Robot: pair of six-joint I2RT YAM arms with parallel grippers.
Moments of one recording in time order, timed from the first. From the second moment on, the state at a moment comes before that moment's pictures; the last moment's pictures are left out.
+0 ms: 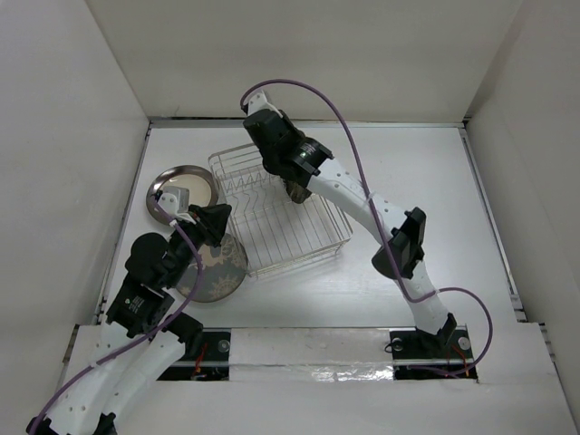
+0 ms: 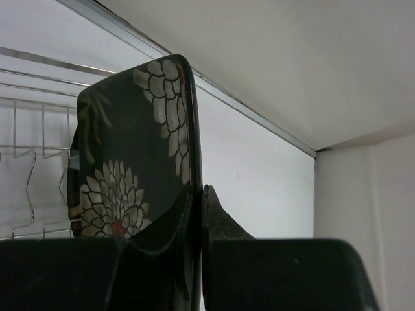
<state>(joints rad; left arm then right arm) -0.52 0.46 0.70 -0.22 -0.07 -0.34 0.90 2.21 2.45 -0.74 0.93 -0.27</state>
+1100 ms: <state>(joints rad) -0.52 0.47 0.70 -0.22 -0.07 -0.34 0.90 2.32 2.40 -0.70 0.90 -0.18</state>
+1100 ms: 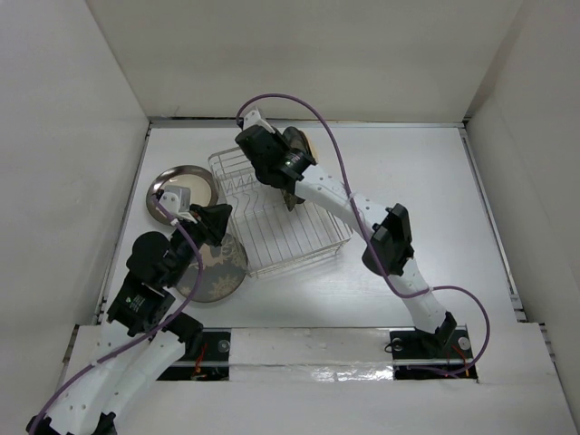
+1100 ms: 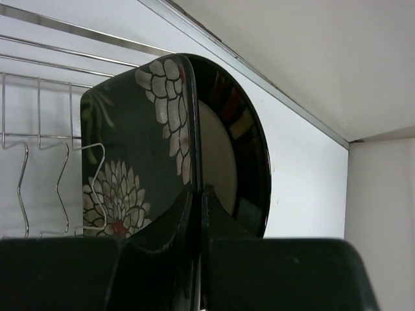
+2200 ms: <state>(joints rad) -0.49 0.66 0.70 -0.24 -0.31 -0.40 0.97 1.31 1.28 -0.06 0.40 0.15</state>
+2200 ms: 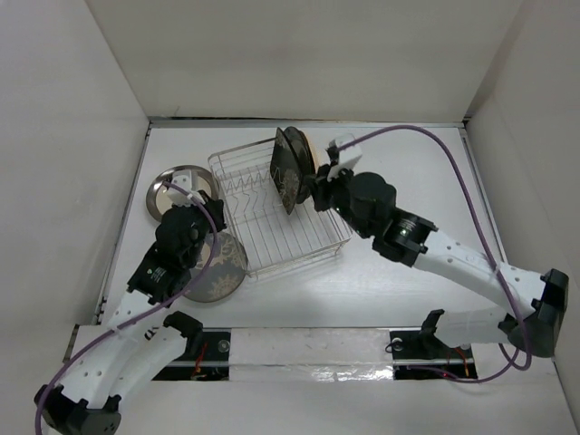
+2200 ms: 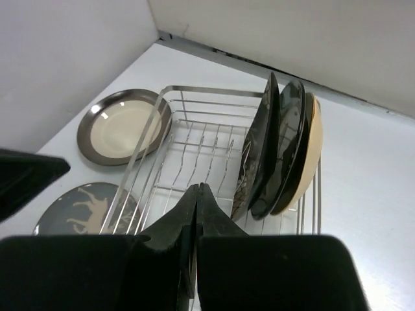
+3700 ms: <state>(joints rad) 0.45 1.62 0.71 0.15 0.20 -0.85 0.81 0.87 0.67 0.13 0.15 0.36</state>
